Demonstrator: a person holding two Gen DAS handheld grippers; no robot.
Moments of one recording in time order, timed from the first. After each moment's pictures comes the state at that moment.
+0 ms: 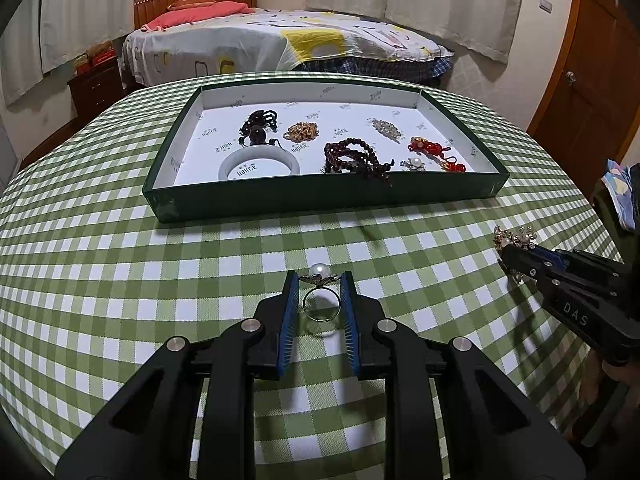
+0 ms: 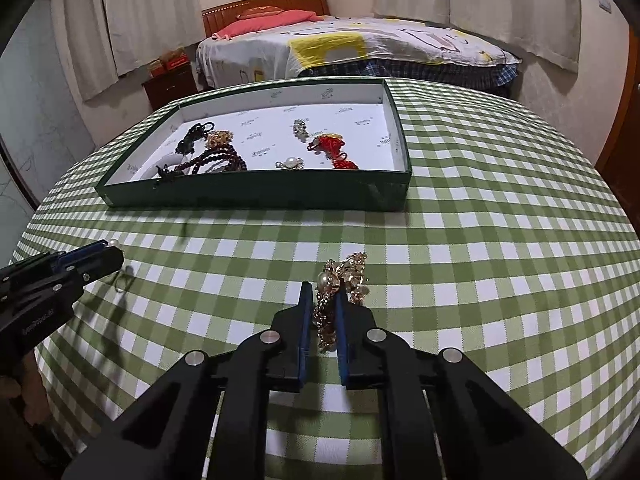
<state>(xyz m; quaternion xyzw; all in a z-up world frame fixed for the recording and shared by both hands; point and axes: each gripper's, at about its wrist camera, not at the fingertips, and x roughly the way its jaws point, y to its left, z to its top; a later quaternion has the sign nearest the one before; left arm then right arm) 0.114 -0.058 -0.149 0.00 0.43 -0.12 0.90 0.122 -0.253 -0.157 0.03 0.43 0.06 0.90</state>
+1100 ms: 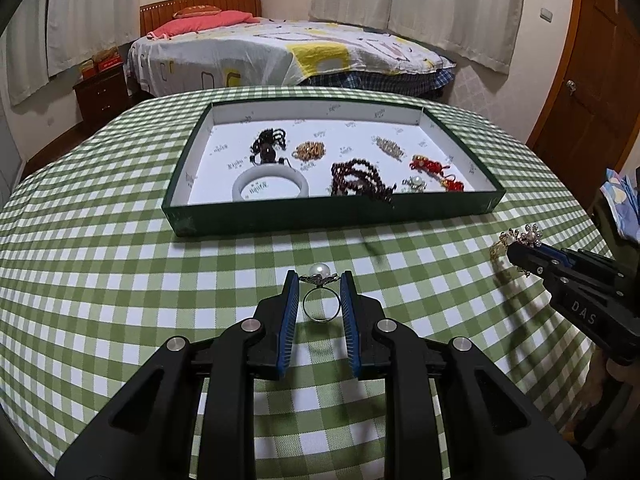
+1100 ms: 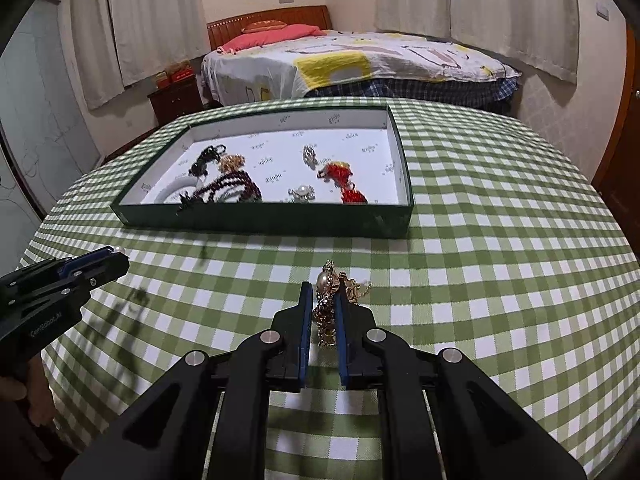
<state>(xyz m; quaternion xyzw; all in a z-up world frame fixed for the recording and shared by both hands) 0.108 -0.051 -0.130 0.00 0.41 -0.11 0.91 0.117 -0.250 -0.134 0.03 0.40 0.07 0.91</state>
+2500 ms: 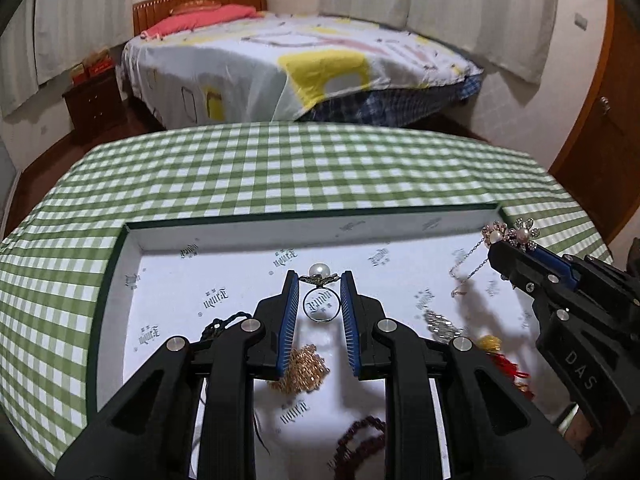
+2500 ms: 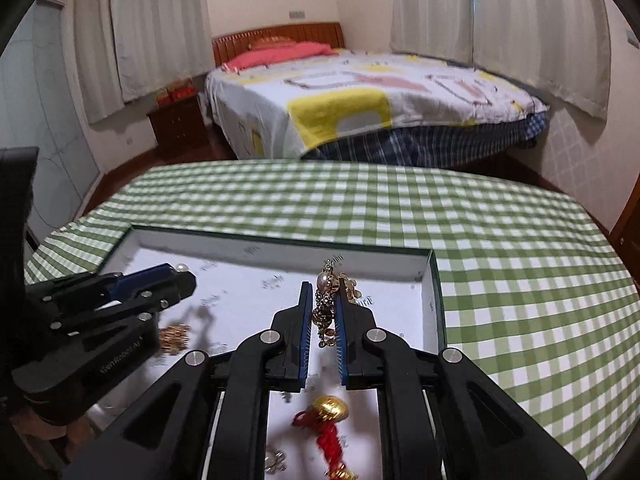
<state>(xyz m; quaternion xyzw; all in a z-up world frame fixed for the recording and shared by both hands) 0.339 -0.103 -0.137 0.00 0.43 -0.09 0.90 0.322 -0.241 -0.121 0.02 0.38 0.09 0.92</state>
